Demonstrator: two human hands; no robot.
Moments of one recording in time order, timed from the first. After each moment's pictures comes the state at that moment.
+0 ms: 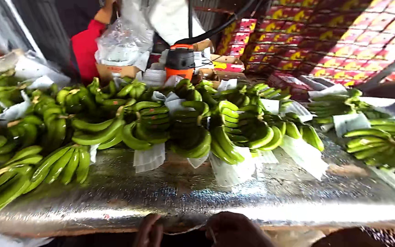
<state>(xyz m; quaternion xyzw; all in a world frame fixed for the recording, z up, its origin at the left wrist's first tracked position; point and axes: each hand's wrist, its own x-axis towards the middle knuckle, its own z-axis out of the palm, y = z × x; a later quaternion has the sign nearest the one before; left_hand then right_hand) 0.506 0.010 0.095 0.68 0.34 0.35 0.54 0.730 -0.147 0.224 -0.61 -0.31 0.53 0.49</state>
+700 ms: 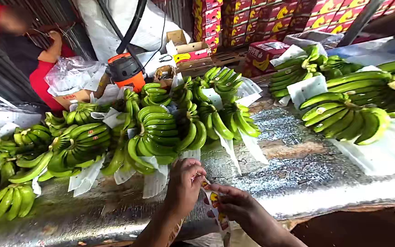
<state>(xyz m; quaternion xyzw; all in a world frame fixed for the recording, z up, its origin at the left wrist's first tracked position) 0.955 -0.210 0.240 0.90 0.10 0.23 0.36 1.046 -0.395 0.204 -0.48 -0.25 0.47 0.70</state>
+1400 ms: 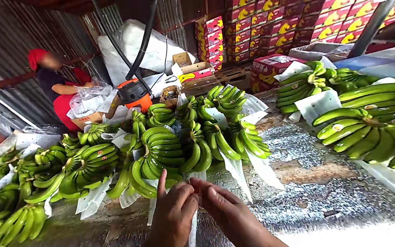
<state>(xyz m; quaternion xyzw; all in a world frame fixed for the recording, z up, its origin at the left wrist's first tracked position) 0.950 -0.194 0.268 0.91 -0.02 0.41 0.01 1.064 -0.331 0.251 -0.34 -0.32 0.43 0.77</state>
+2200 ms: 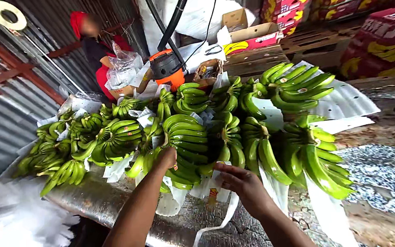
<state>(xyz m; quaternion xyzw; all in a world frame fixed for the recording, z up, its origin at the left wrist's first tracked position) 1.056 0.009 0.212 0.84 0.46 -0.24 0.15 1.189 -0.240 0.205 -0.51 -0.24 0.47 0.68</state>
